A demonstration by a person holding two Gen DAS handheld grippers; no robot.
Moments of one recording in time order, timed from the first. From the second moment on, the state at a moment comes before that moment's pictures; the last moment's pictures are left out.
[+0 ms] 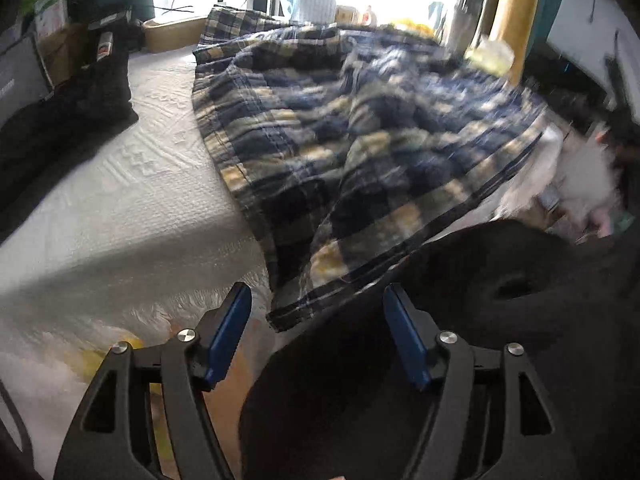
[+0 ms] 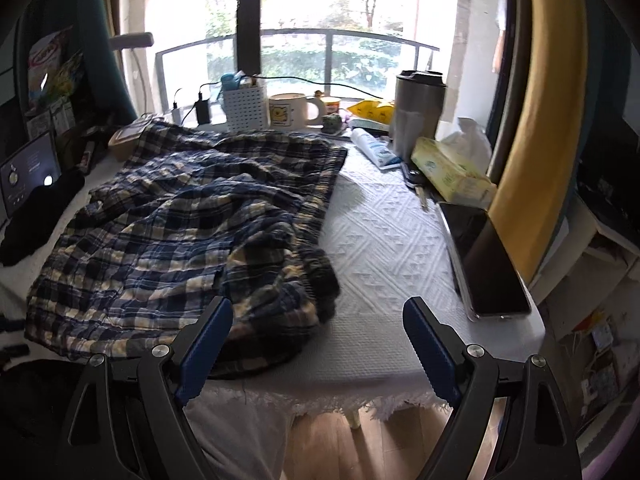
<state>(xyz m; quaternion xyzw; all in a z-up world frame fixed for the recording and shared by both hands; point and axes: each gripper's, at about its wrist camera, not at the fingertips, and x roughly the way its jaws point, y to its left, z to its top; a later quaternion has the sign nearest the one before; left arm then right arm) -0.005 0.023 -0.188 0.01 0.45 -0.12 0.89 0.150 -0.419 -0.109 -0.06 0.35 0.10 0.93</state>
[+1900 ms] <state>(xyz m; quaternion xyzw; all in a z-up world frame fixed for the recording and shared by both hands) 0.053 0.062 -0.075 -0.01 0.29 -0.04 0.96 0.167 -0.375 -0.168 -0.22 0.30 0.23 0.90</state>
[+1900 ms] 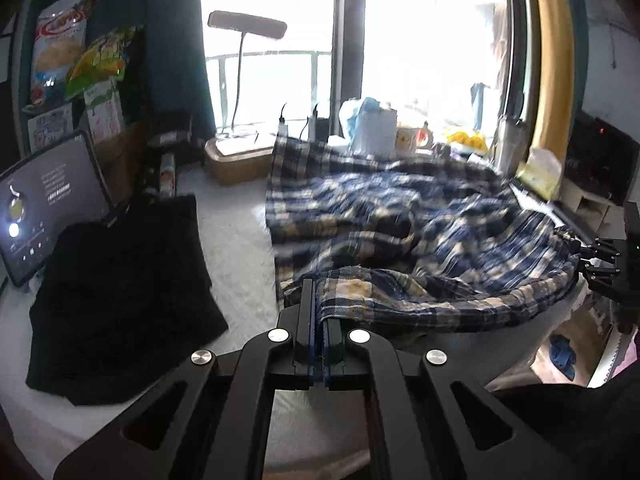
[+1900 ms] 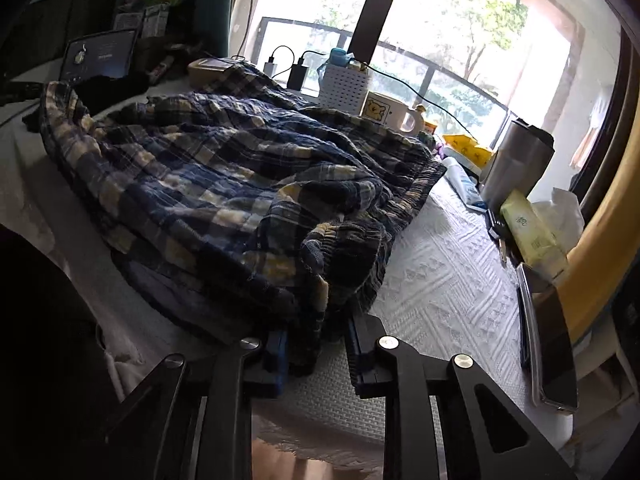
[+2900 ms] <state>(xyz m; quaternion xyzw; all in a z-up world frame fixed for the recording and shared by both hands) 0.196 0.070 0.018 0.05 0.17 -0.05 0.98 0.292 -0.376 -0.048 -0.06 0.26 0.18 0.95</state>
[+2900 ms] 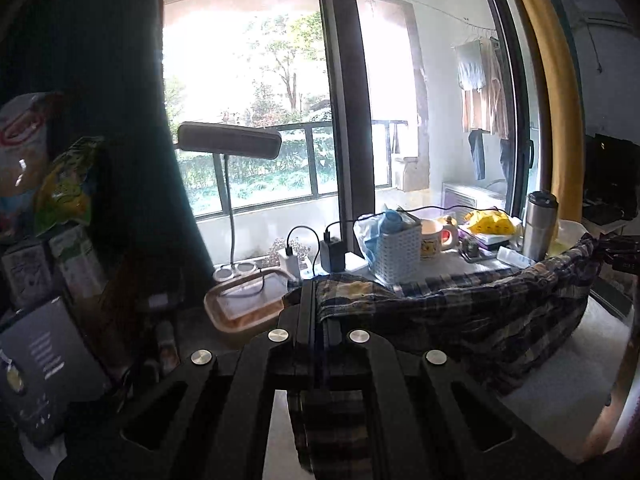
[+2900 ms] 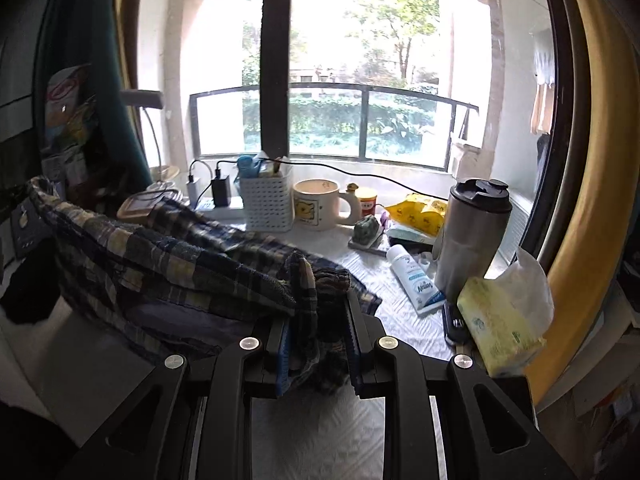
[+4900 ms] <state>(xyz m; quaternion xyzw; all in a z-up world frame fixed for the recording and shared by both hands) 0.275 0.099 -0.149 -0.13 0.43 -0.07 0.89 0.359 -0.389 -0.159 0.15 0.42 0.11 0.89</state>
